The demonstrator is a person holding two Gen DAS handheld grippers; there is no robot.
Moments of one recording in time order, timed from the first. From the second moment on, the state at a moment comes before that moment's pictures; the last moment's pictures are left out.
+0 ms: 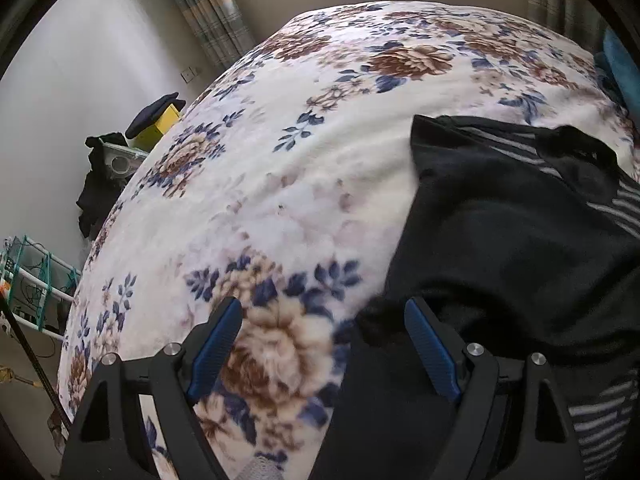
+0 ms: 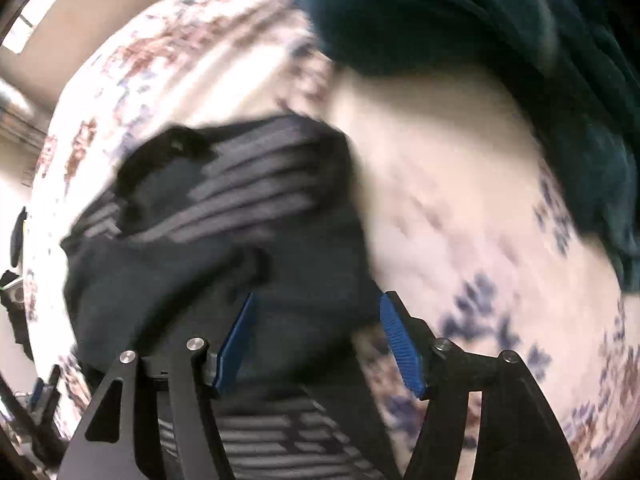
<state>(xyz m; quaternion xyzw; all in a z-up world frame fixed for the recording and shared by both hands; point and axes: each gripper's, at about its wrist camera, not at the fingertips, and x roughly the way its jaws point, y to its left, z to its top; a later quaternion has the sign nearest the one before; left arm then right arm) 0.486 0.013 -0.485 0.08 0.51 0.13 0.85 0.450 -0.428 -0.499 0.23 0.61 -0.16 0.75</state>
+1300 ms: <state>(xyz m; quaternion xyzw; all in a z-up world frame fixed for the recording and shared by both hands) 0.283 0.136 -0.573 0.06 0.68 0.07 0.73 0.080 -0.359 -0.579 0.29 0.70 -0.16 0.64</state>
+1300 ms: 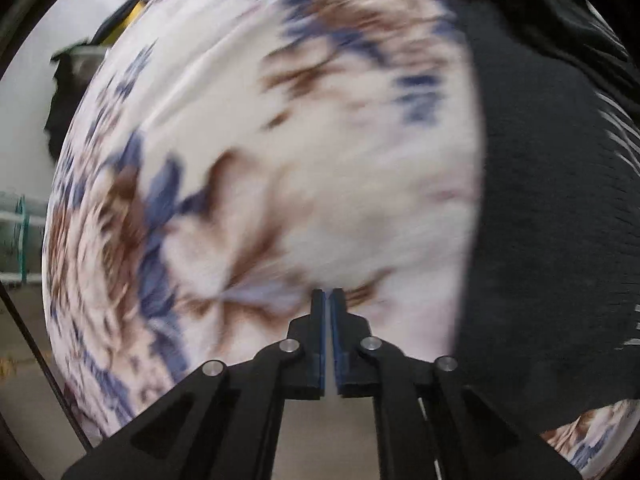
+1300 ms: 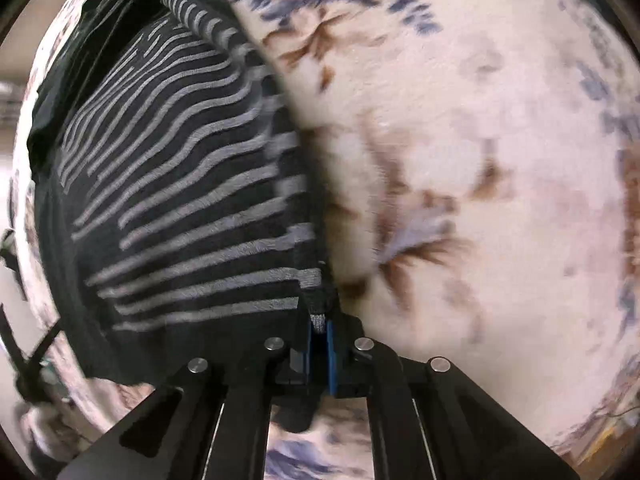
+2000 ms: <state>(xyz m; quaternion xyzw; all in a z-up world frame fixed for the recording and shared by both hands) 0.285 0.011 -0.393 0.16 0.53 0.00 0.83 0.186 -0.265 -0.381 0.13 0.66 -0.20 0.71</state>
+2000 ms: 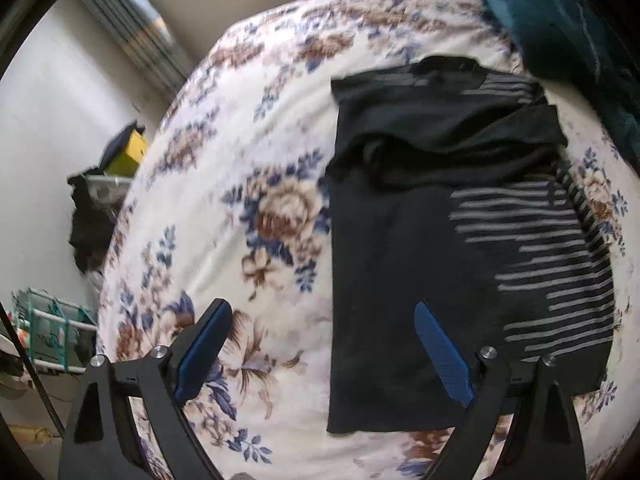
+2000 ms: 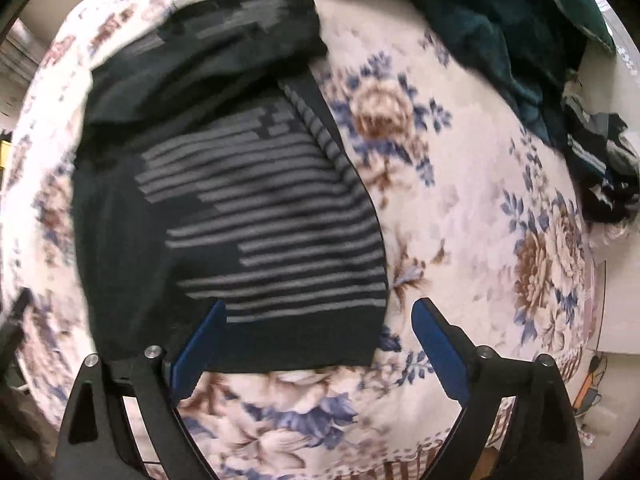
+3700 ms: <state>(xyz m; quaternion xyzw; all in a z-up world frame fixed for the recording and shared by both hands) 0.209 -0.286 -0.554 0.16 0.60 -0.06 0.78 0.527 -0.528 -0.565 0.27 0.66 0.07 0.70</state>
